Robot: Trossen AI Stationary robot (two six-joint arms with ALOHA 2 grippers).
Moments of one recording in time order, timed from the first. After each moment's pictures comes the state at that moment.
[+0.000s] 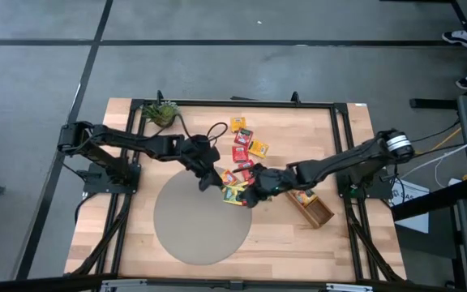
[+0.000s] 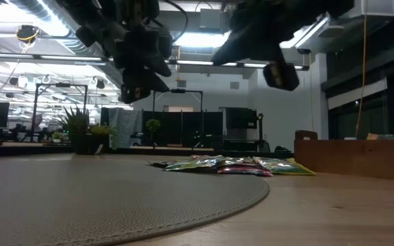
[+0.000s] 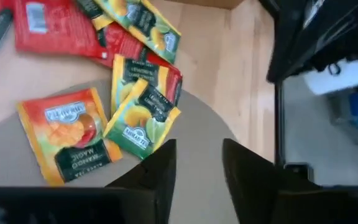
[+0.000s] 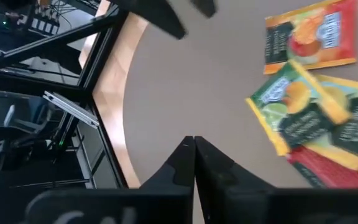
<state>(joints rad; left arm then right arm) 0.10 1.43 0.81 -0.08 0.39 -0.53 0.23 1.61 1.00 -0.01 0.06 1.16</state>
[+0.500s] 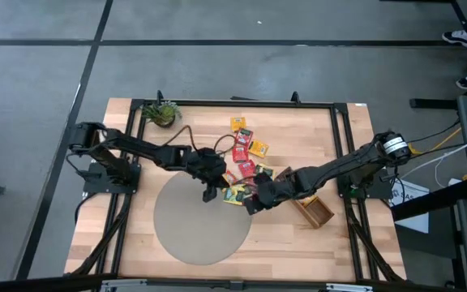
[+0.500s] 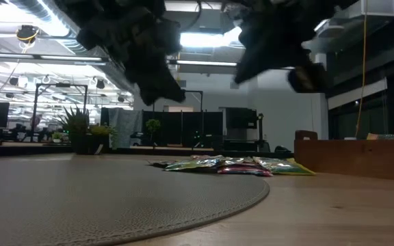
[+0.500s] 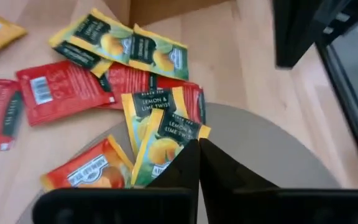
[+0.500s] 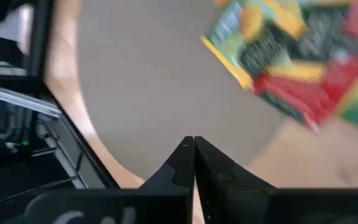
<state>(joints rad) 0.00 1.56 0.81 0.06 0.20 -0.23 0.31 1.64 1.05 -0.25 0.06 1.39</state>
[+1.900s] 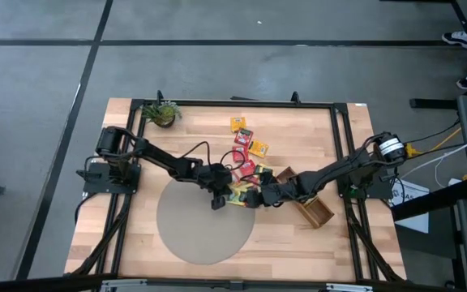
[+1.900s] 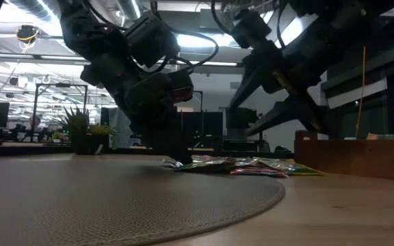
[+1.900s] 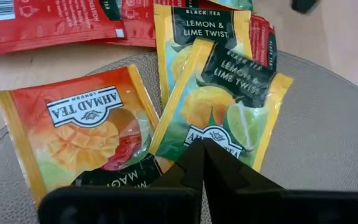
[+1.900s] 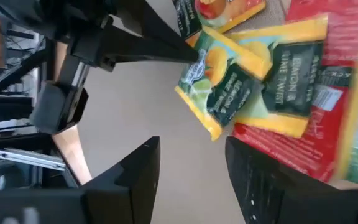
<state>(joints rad) -0.05 1.82 0.80 0.21 0.08 -0.33 0.30 1.69 0.83 0.12 0.21 1.53</state>
